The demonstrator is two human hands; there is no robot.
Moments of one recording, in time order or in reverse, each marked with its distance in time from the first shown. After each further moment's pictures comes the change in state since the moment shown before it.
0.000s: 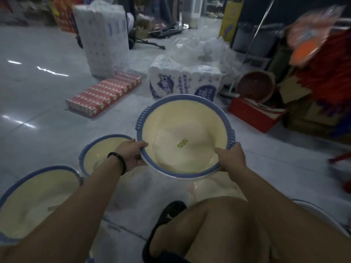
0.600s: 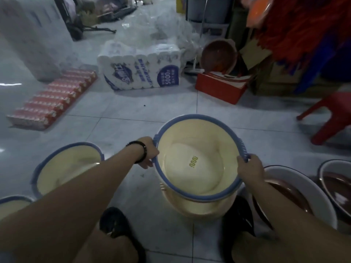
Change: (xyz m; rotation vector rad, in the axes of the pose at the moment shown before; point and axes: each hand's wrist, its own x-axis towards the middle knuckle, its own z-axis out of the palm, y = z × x) left_hand 0.052 -0.007 0.215 1.094 -0.253 -0.025; right_hand 0.106 0.186 -0.132 -0.022 0.301 0.105
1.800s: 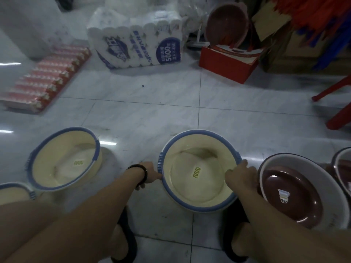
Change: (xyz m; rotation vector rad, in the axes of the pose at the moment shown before) left_hand 0.053 -0.061 0.098 0.300 -0.240 -0.205; right_hand 0.007 0.062 0.054 -0.686 -0.191 0.161
